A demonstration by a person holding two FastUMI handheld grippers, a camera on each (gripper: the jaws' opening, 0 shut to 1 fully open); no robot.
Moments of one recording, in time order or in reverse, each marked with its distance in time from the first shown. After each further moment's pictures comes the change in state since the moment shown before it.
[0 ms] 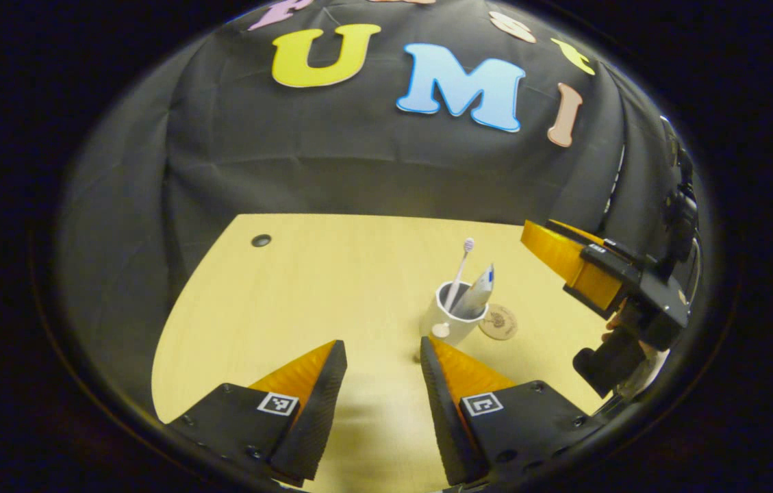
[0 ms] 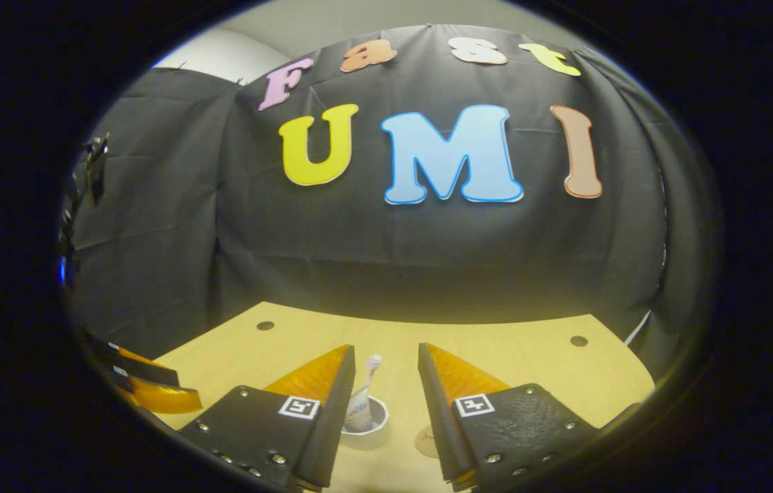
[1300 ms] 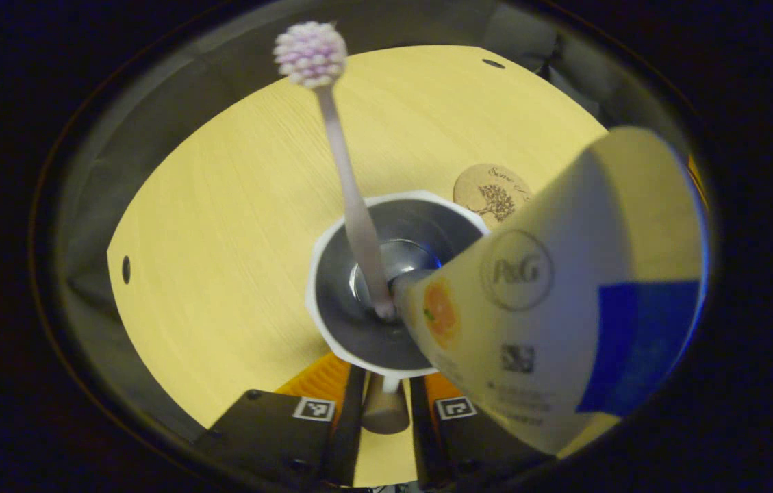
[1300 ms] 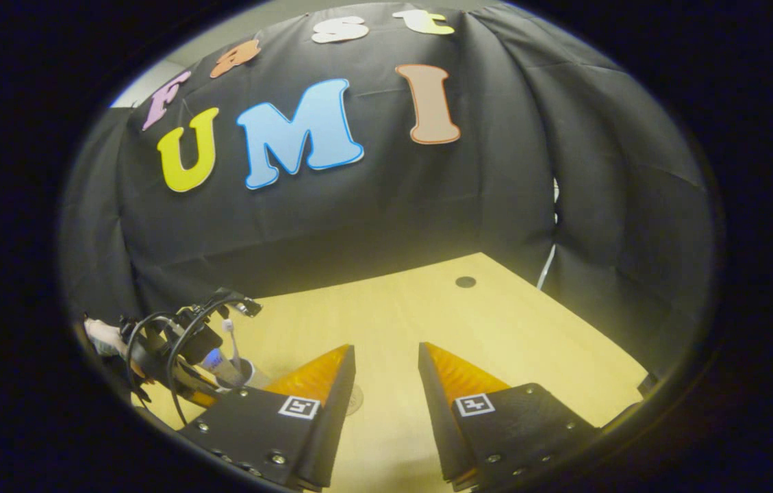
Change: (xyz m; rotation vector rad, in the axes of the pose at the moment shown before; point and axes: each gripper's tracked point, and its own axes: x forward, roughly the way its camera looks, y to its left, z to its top) left arm 0.165 -0.039 -0.087 0.456 0.780 -0.107; right arm -0.085 -0.154 -0.082 0.243 0.155 -0.347
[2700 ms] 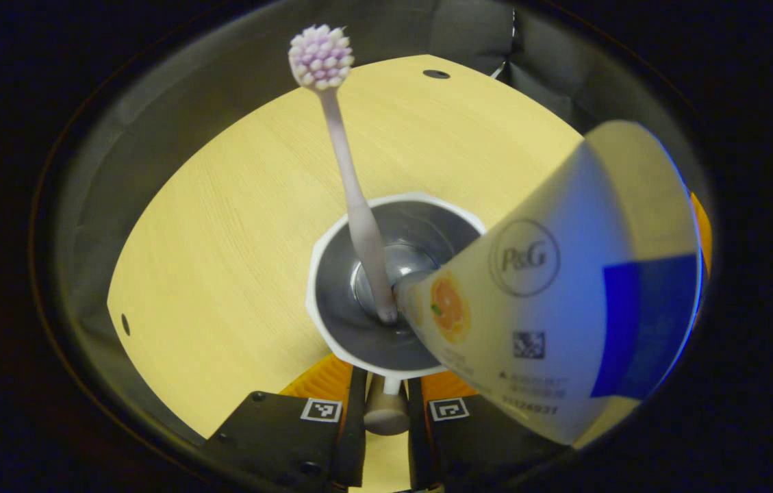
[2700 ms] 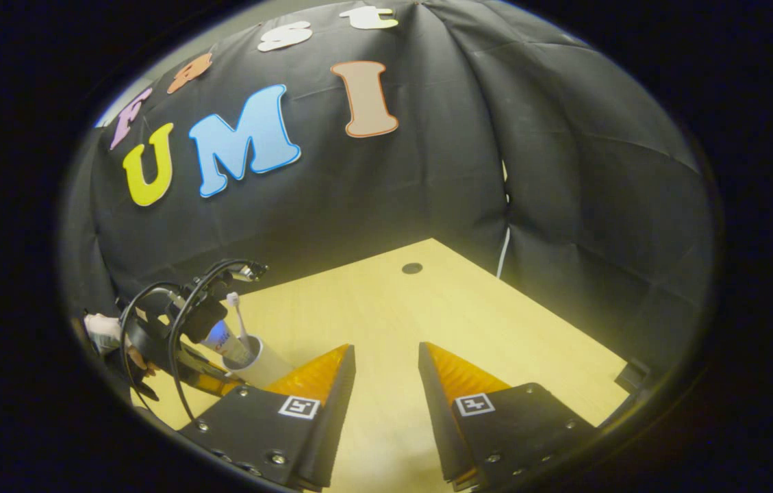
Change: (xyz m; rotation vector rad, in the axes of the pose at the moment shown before) left arm -0.004 -0.118 0.085 0.104 -0.078 -0.016; right arm -0.022 -0.089 -0.014 0.079 0.019 -0.104
